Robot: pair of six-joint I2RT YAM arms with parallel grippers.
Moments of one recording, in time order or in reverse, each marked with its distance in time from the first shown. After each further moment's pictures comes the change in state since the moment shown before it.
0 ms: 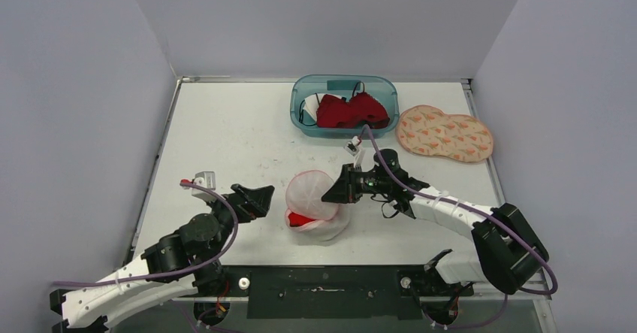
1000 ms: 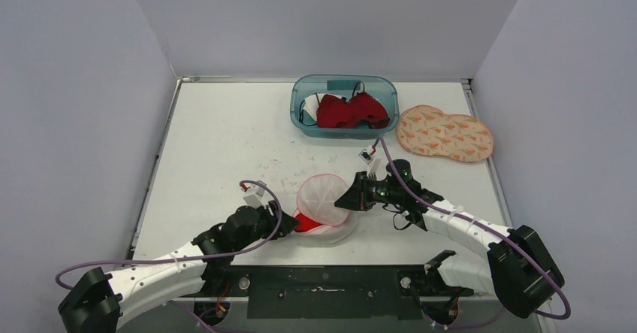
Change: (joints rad) left arm 0.241 0.417 -0.350 0.462 0.702 -0.148; right arm -0.083 -0.155 -0.182 -0.085 0.092 -0.047
